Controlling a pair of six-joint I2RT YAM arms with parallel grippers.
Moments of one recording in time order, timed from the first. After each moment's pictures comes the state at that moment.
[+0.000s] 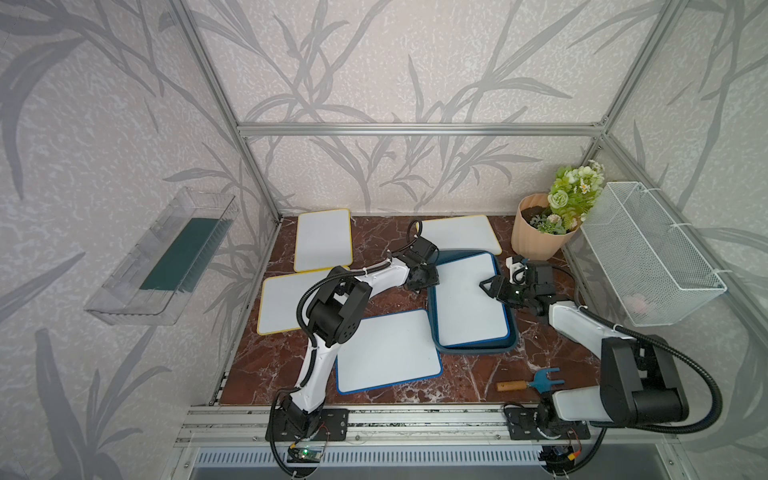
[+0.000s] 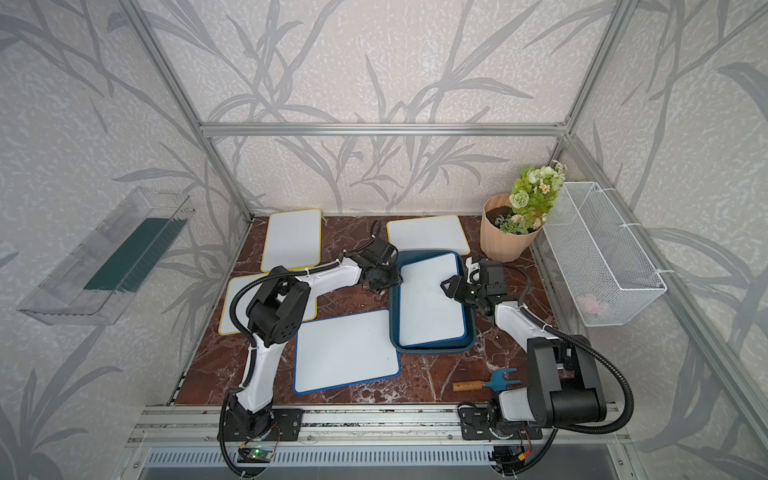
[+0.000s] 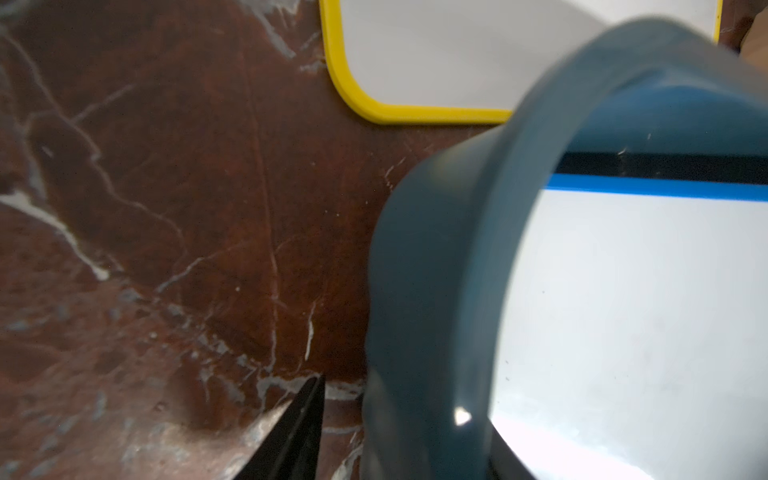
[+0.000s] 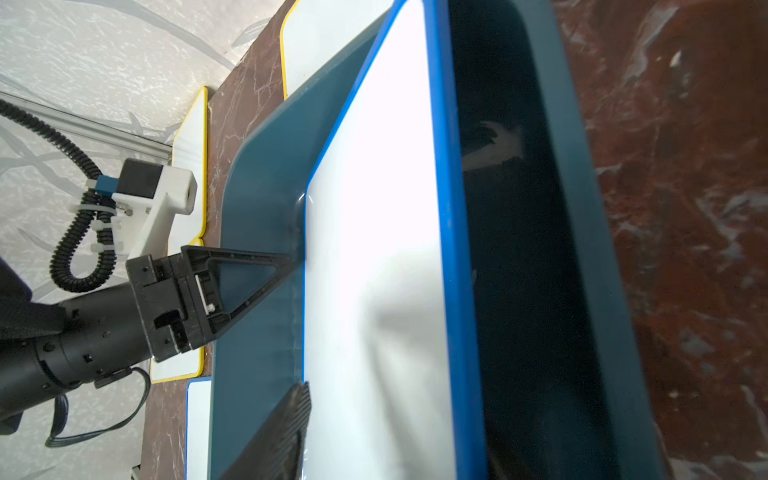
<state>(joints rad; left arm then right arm) -0.64 2.18 1.58 -0.41 0.12 -0.81 0.07 1.41 0.68 -0.05 -0.48 0.55</state>
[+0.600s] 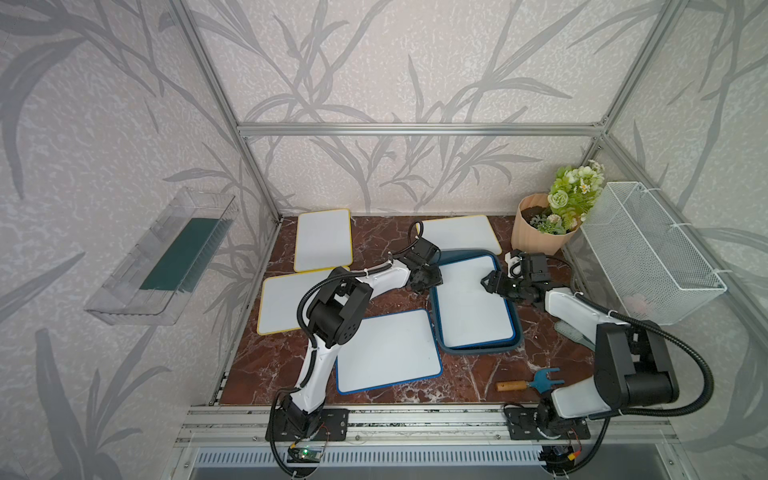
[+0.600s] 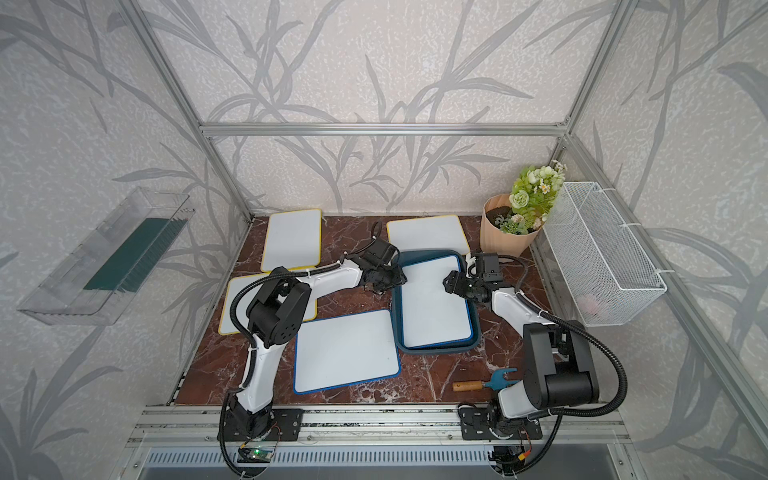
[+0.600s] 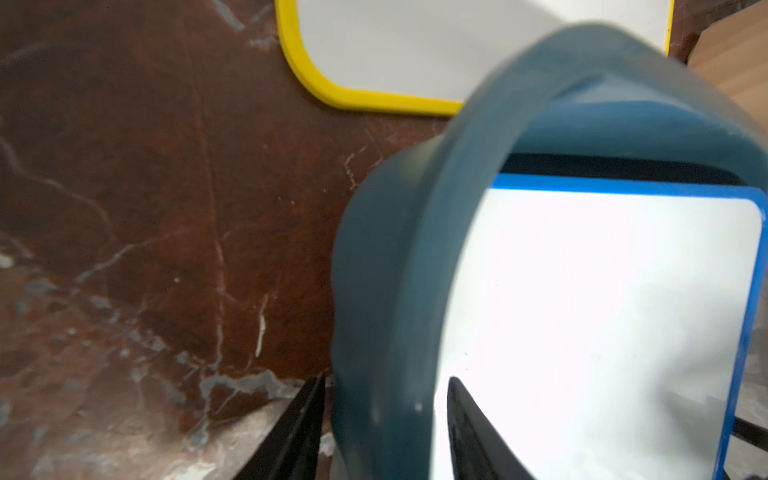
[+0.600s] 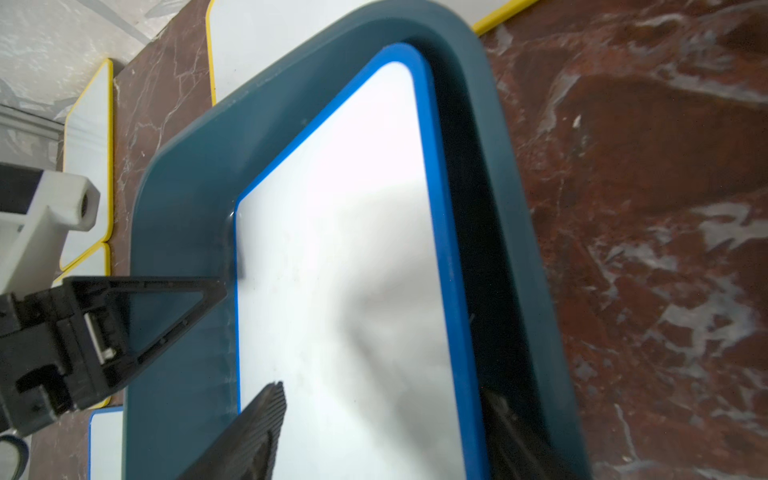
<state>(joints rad) -0.66 2.17 1.57 -0.35 0.16 -0.86 0.08 1.50 0.81 -0.20 -0.31 0.42</state>
